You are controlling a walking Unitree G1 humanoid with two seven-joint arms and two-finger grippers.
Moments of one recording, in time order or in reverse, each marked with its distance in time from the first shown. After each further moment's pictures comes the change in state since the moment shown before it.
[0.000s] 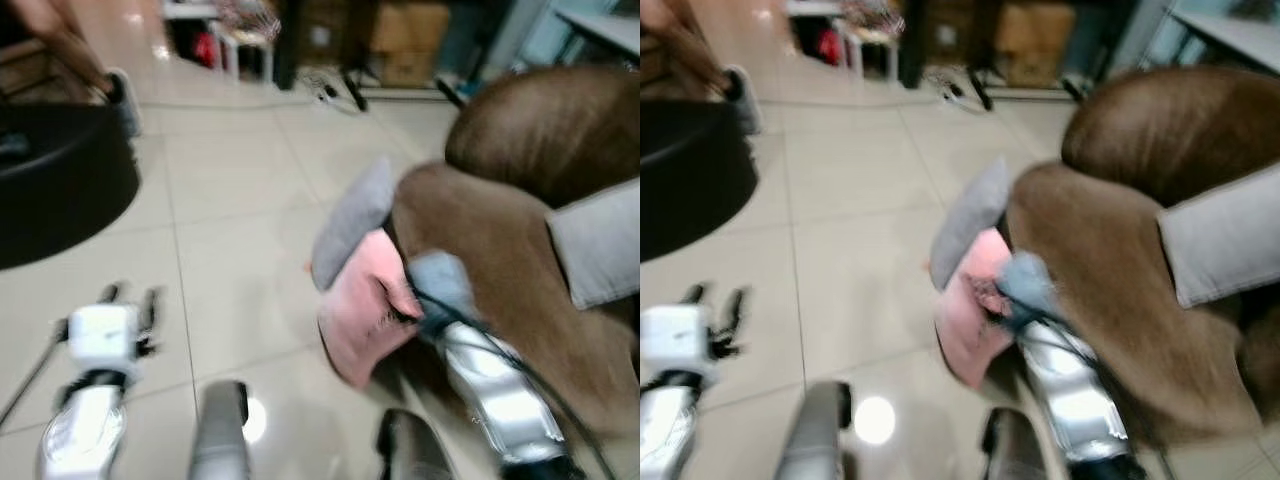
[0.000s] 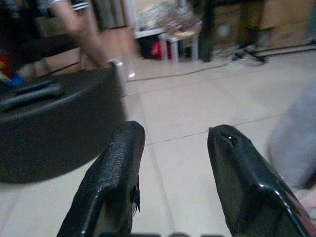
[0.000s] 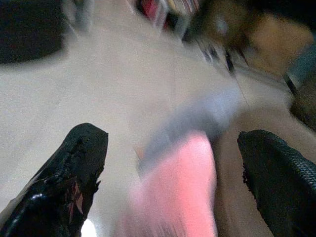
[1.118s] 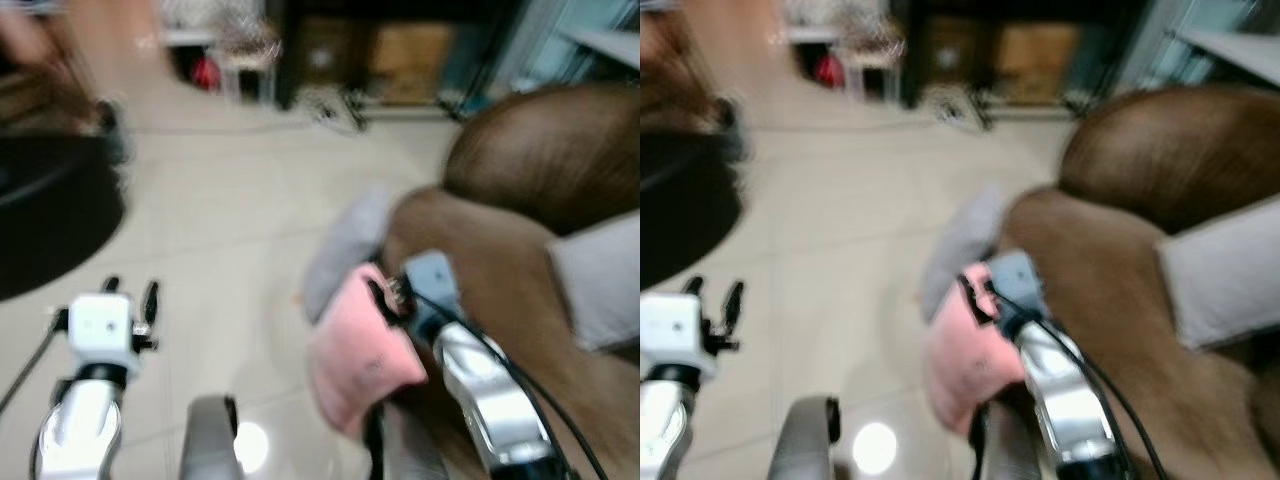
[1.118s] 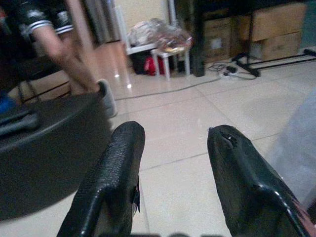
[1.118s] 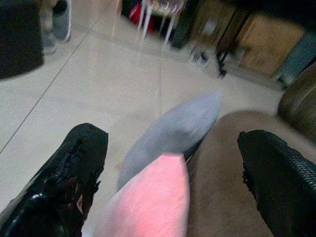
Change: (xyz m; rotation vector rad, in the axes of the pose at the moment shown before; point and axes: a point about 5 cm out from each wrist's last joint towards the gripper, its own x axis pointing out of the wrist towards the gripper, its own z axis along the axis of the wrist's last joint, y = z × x) left arm 0.000 -0.010 0.027 -0.010 -0.018 -0.022; right arm -0.003 -0.003 -0.005 0.000 0.022 -0.022
